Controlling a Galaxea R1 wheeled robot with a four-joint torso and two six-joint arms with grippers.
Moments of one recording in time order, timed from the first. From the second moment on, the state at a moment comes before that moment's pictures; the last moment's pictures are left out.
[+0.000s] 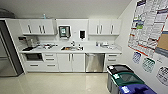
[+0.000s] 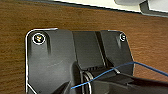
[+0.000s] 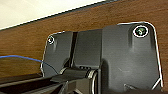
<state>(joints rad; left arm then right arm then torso) 1.45 2.81 -2.34 0.00 0.01 0.03 -1.53 2.83 -2.38 -0.21 0.11 0.20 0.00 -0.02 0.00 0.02</state>
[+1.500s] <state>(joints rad) 1.46 2.81 -2.34 -0.01 0.00 0.03 -1.53 2.83 -2.39 -0.21 0.10 0.20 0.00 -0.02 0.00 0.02</state>
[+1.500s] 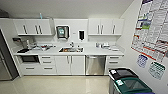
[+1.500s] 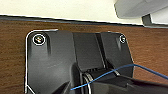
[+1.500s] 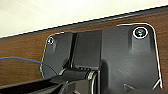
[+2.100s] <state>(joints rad) 1.46 2.81 -2.34 -0.01 0.00 0.03 -1.53 2.84 -2.39 -0.21 0.10 0.20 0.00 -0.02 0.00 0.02</state>
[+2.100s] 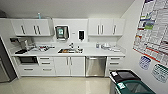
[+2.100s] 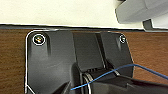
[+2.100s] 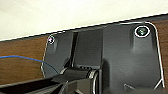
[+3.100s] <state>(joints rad) 1.46 2.81 -2.34 -0.01 -0.01 0.03 -1.53 2.84 -2.39 -0.21 0.10 0.20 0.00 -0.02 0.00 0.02</state>
